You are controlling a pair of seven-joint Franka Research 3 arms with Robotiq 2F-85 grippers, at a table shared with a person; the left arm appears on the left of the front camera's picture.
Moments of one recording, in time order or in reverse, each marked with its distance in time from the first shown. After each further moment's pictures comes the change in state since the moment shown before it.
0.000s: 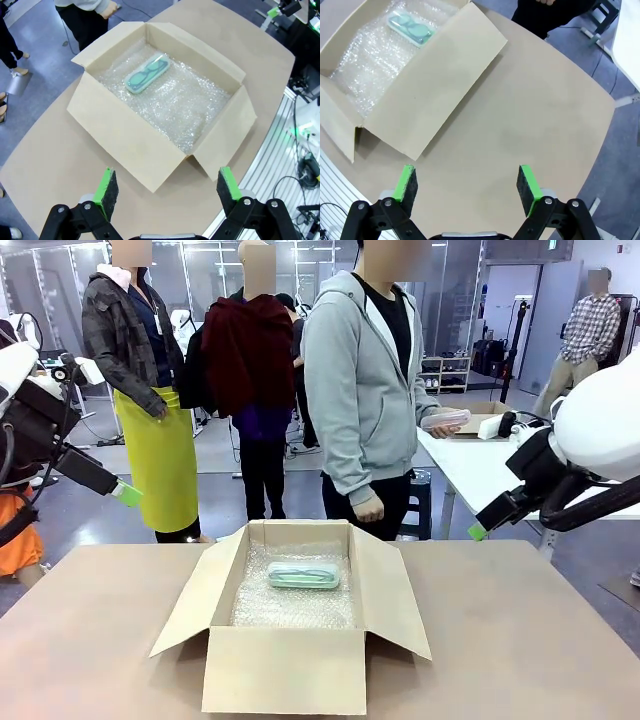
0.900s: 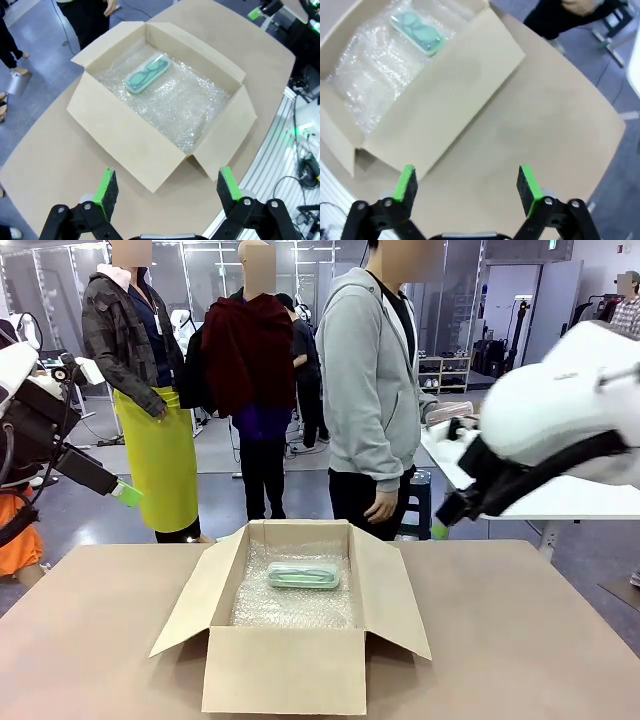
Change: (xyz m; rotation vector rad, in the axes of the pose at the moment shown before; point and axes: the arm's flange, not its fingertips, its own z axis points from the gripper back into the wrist) left arm 0.000 0.000 0.000 0.000 0.000 0.000; right arm 0.043 0.010 -0.040 0.017 0.068 0.039
